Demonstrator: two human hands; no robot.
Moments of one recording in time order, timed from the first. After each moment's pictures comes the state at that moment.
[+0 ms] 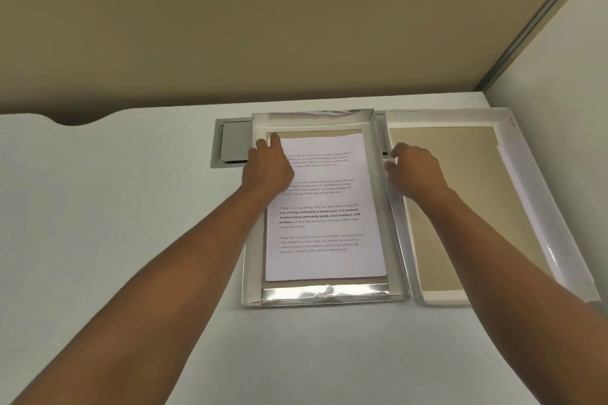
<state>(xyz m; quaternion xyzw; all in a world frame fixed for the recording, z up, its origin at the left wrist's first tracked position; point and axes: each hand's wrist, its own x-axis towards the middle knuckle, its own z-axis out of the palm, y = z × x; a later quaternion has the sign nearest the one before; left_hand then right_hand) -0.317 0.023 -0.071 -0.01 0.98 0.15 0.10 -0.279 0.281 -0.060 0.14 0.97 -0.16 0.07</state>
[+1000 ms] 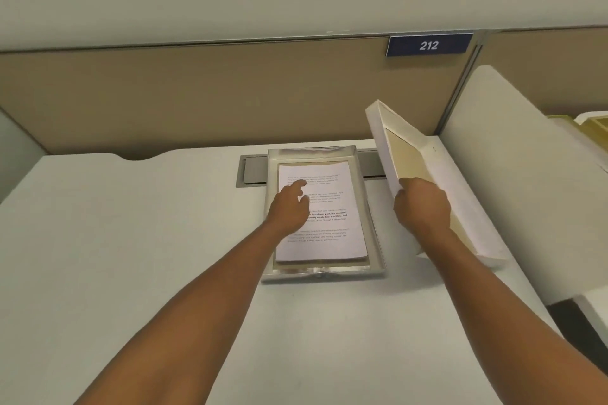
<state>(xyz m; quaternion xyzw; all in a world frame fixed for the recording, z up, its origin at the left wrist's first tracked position) -0.173 0.030 -0.007 0.04 0.90 0.42 0.10 -0.116 0.270 0.042 0.19 0.96 -0.16 -0.09</state>
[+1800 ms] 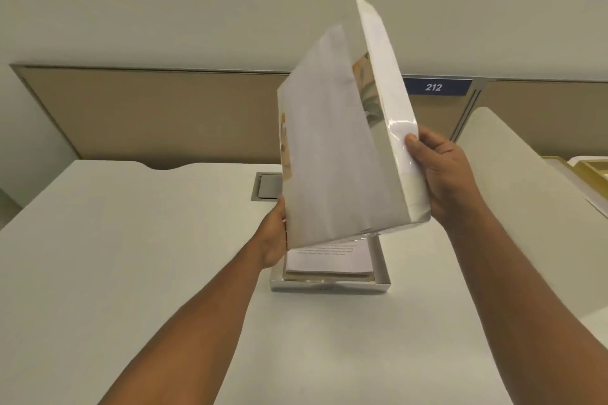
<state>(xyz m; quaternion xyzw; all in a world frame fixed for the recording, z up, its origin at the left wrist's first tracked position) -0.129 -0.025 0.021 -0.12 0.53 0.79 0.26 -0.088 0.240 0.173 -0.03 0.63 -0.77 -0.08</state>
